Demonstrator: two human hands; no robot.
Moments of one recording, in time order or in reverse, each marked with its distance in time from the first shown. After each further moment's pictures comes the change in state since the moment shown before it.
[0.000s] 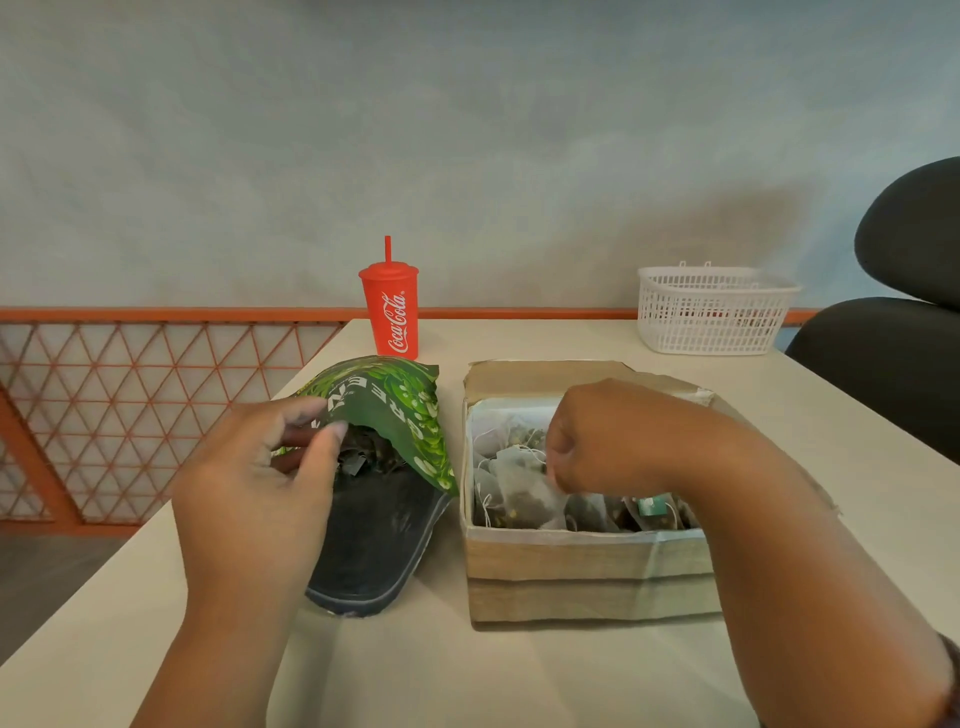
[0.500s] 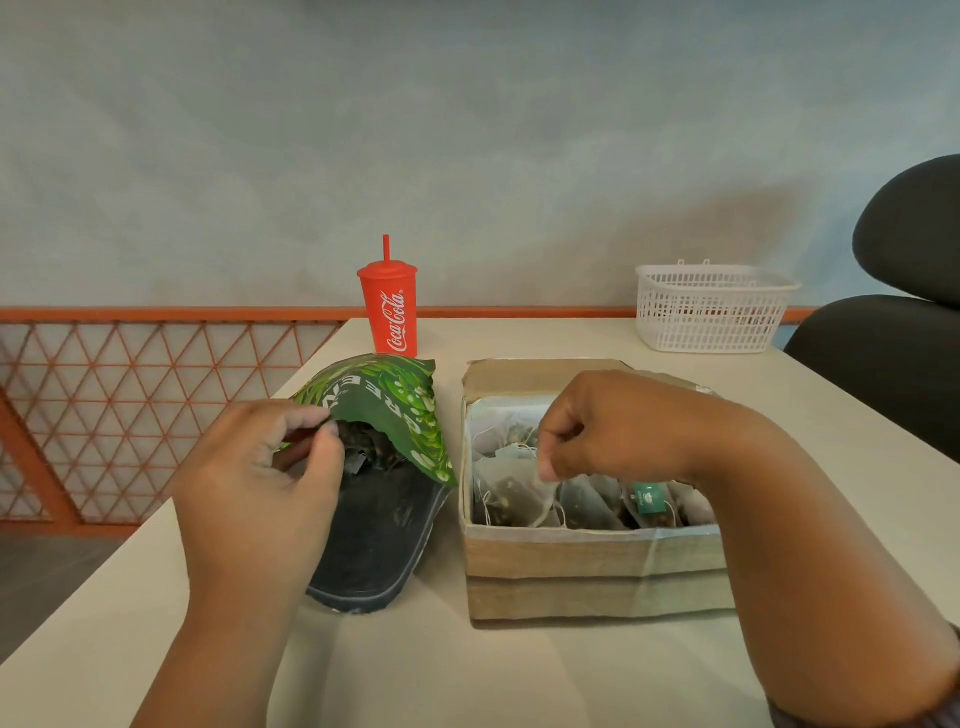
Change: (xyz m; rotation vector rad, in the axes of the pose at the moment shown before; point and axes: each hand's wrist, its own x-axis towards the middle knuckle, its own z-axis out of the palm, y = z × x) left_hand -0.001 -0.004 0.000 0.045 0.022 0.136; right_hand 0.000 0.009 -0.004 0.289 -0.019 -0.044
